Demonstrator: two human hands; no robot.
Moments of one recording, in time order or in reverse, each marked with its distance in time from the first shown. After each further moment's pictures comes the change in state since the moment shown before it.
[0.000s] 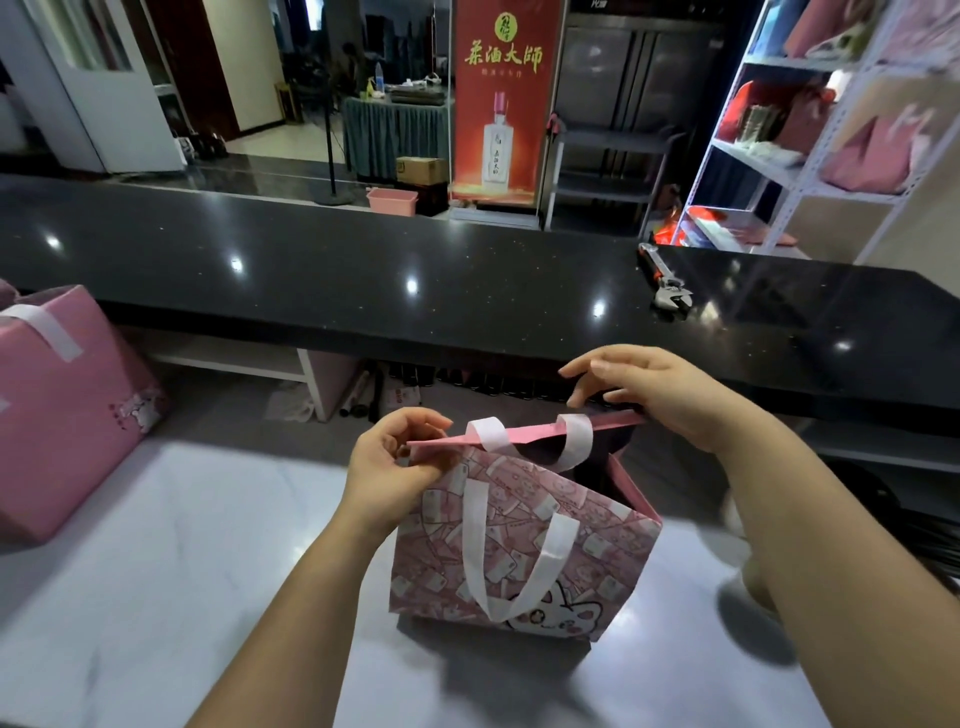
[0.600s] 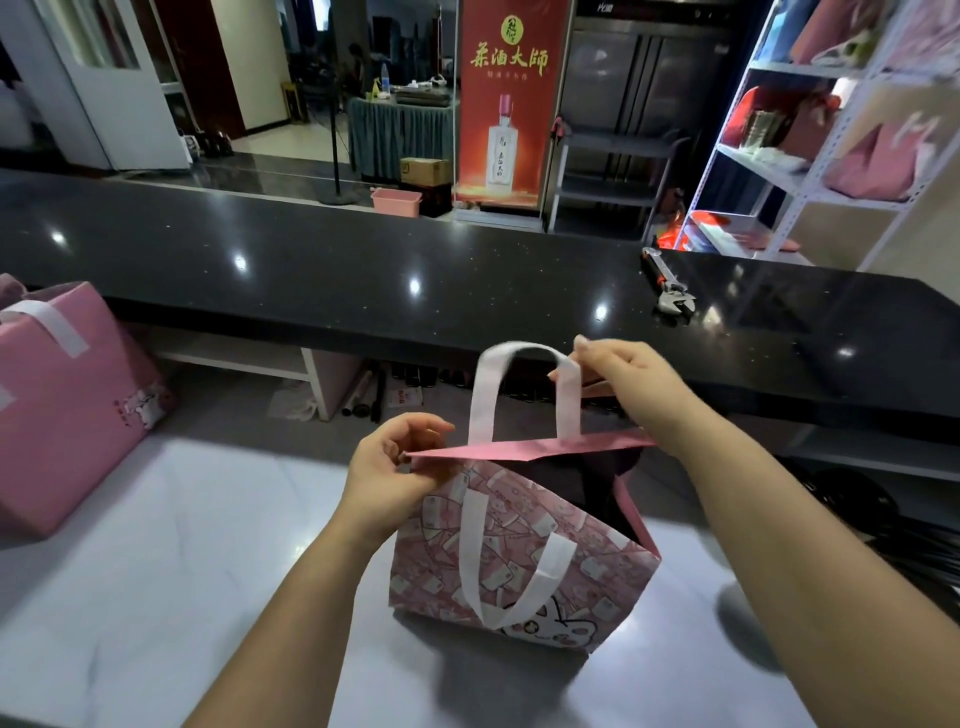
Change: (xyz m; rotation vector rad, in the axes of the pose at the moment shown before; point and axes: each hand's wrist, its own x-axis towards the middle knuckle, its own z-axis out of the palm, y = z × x) left_hand -0.005 0.001 -0.004 -0.003 -0.024 0.019; right_hand 0.022 -0.004 0.025 0.087 0.248 -0.097
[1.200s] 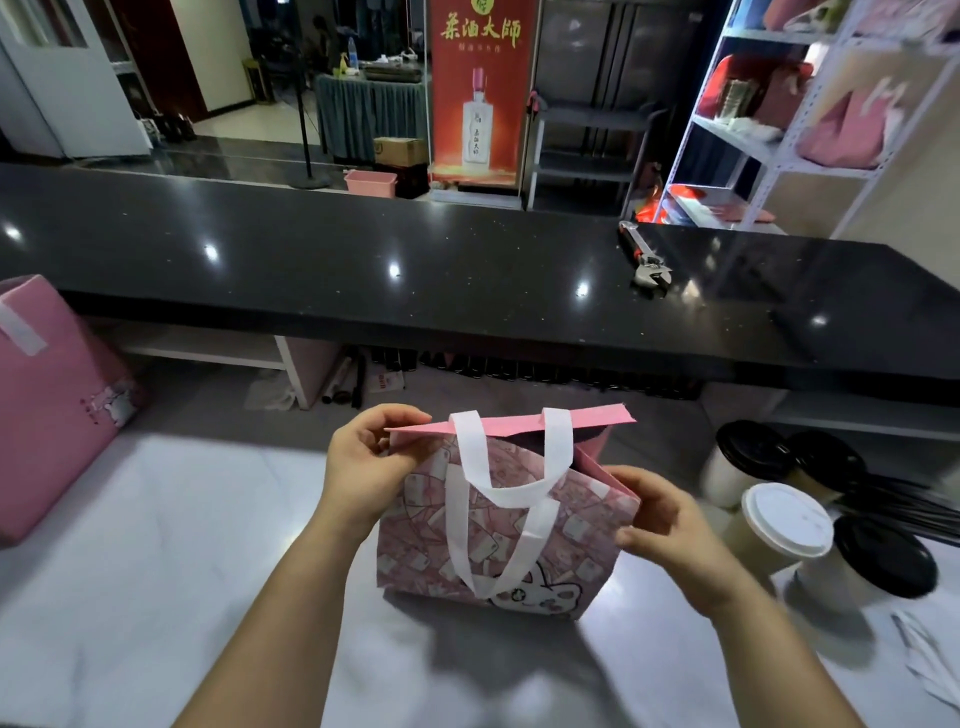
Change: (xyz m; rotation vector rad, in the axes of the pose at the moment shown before) left_hand 0.002 -0.010 0.006 -0.100 0.071 -0.028; right_hand -0.136 0.103 0.007 0.384 -0.019 0.083
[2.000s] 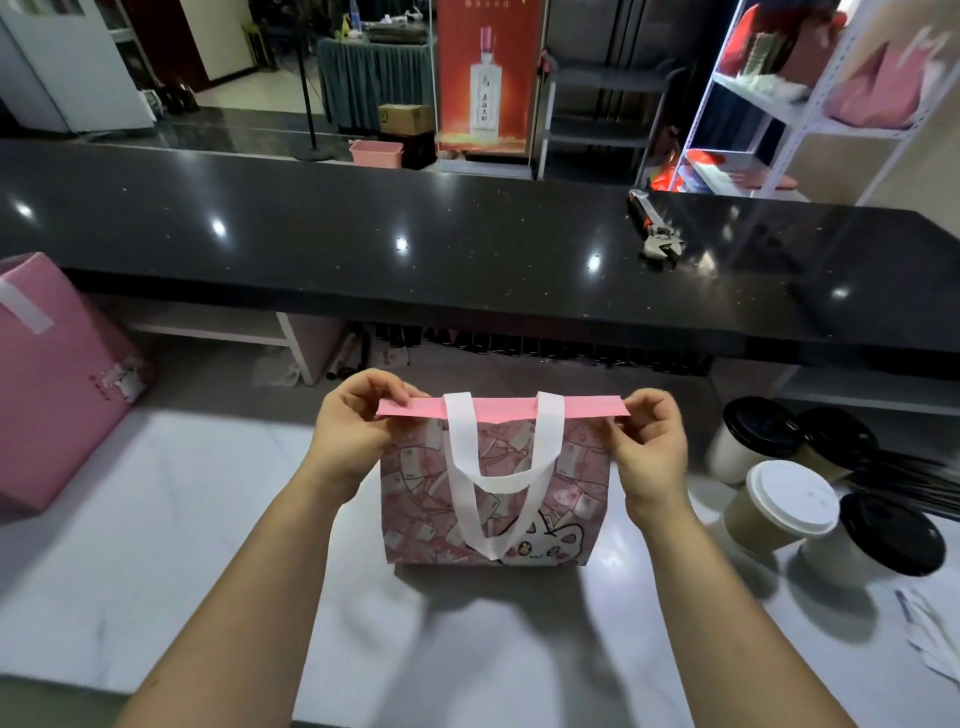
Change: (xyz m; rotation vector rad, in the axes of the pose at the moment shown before) left_hand 0.011 0.006 -0.013 -0.065 -0.121 -0.016; right_hand 0.062 0.012 0.020 0.128 0.535 -0.171
